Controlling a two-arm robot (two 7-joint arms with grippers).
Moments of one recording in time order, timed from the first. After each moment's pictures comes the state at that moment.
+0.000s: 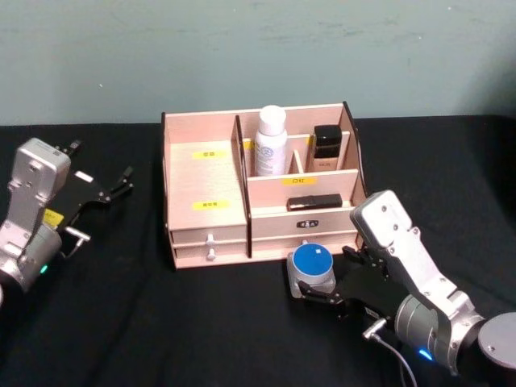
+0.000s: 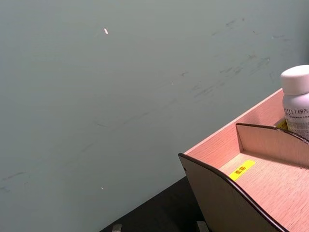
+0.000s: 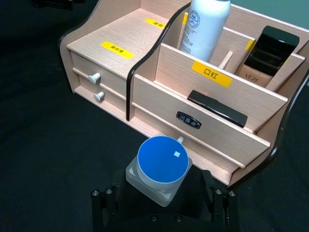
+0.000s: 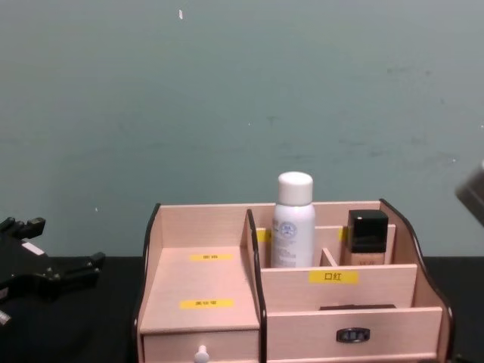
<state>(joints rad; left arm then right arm) -0.20 0.60 0.45 -1.41 -0.25 -0.12 0.03 -0.14 0.39 -0.34 -1.94 0.05 0.56 0.24</state>
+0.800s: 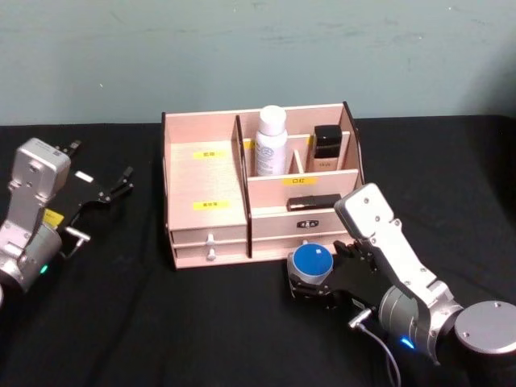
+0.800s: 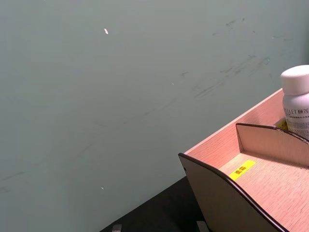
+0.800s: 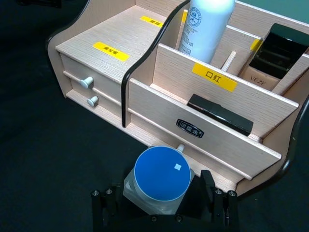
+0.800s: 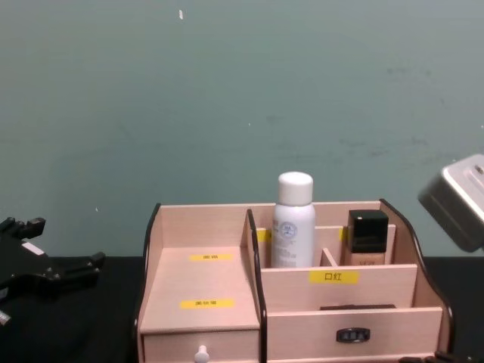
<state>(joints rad) -0.20 0.60 0.45 -1.41 -0.25 -0.12 0.03 -0.09 0.31 -0.34 -1.87 -0.01 0.58 0.25</state>
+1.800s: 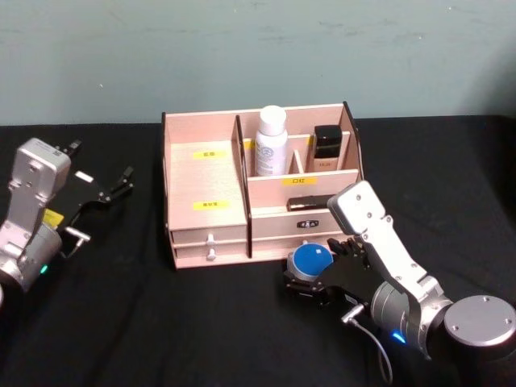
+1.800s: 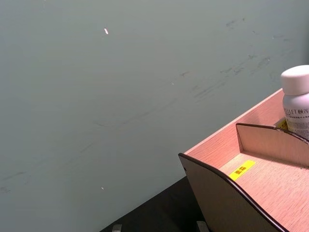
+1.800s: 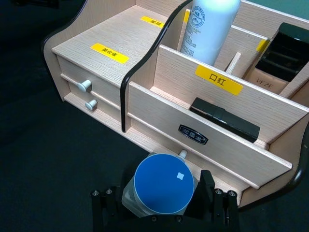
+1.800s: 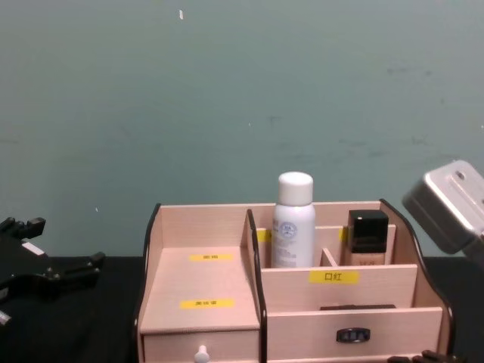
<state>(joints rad) -0.20 0.60 0.45 -1.41 -0.25 -0.12 0.03 -0.07 0.26 -0.33 -1.82 -0.06 0.56 0.29</state>
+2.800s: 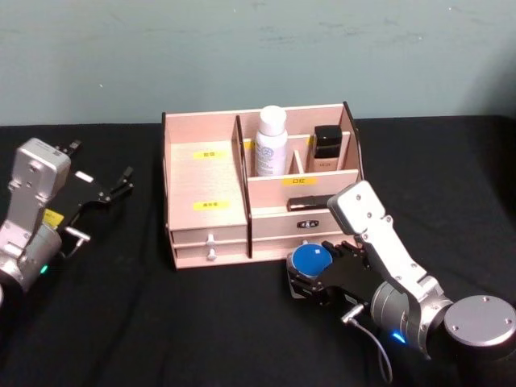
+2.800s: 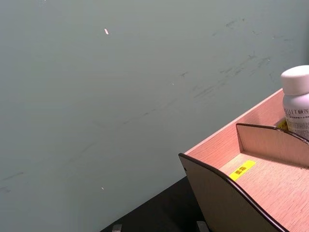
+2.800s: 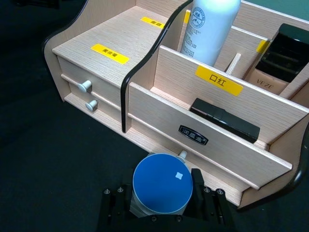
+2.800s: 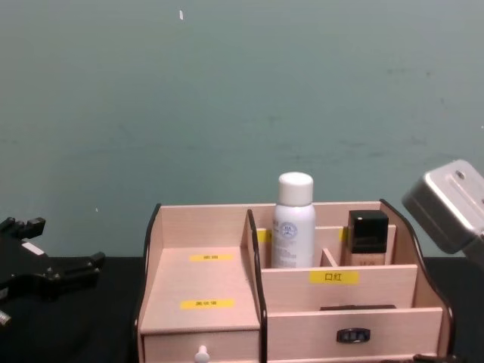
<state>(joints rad) -0.20 0.60 0.45 -1.41 -0.25 -0.12 0.03 -0.07 0.26 -0.33 -1.82 -0.06 0.56 0.29</state>
